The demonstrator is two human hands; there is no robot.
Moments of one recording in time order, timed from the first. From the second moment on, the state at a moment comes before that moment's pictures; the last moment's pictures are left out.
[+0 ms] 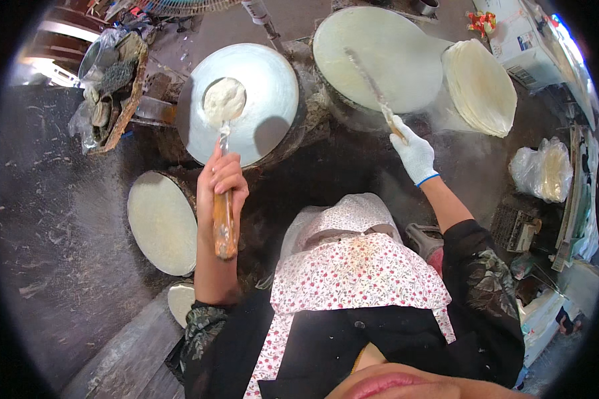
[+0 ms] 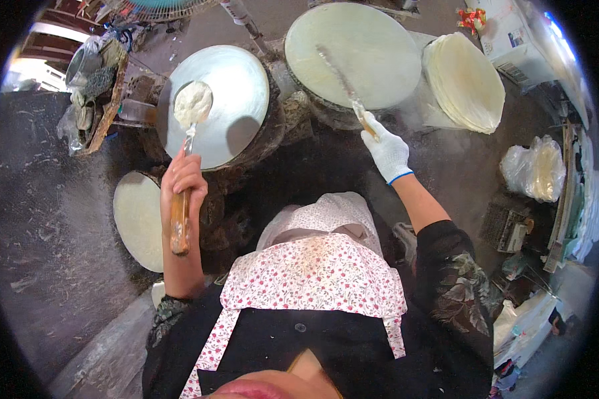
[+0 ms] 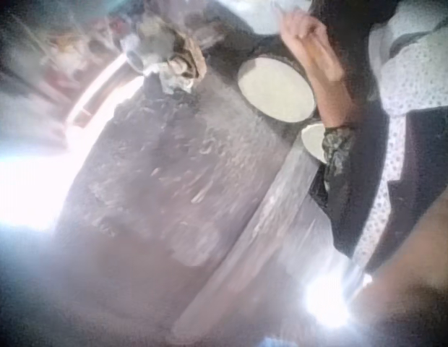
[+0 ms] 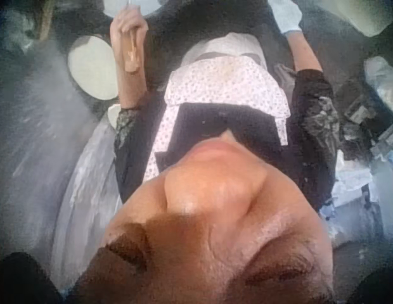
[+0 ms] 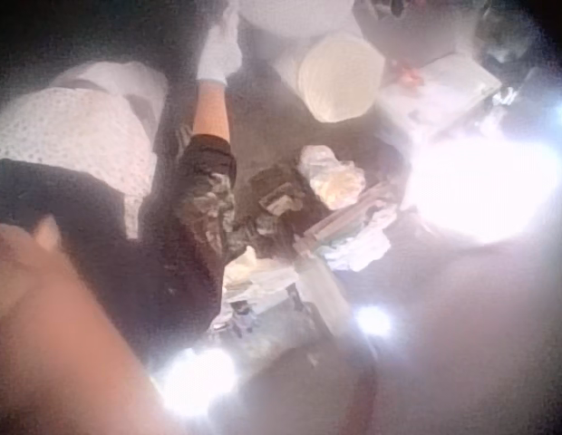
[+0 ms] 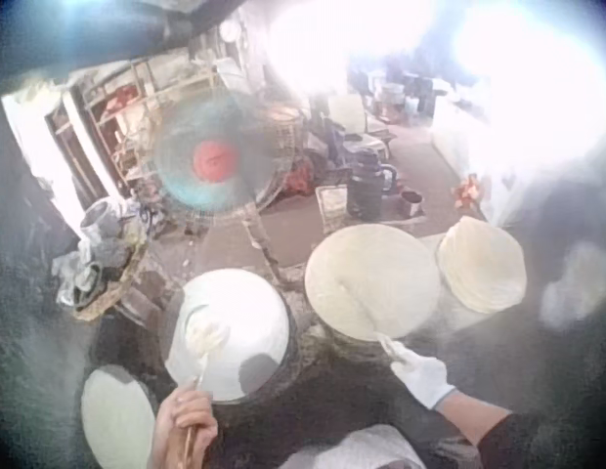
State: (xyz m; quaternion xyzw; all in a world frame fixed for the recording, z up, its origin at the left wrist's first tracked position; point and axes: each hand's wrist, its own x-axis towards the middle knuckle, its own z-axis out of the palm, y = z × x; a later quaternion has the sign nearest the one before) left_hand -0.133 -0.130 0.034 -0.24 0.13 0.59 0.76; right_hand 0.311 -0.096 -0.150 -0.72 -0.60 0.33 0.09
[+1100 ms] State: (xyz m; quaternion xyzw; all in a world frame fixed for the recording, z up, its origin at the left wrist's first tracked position) left_hand -0.141 -0.001 -0.134 0.56 0.79 0.21 0.13; right_hand 0.099 -0.114 -0.132 -0.66 -0.44 0.53 0.30
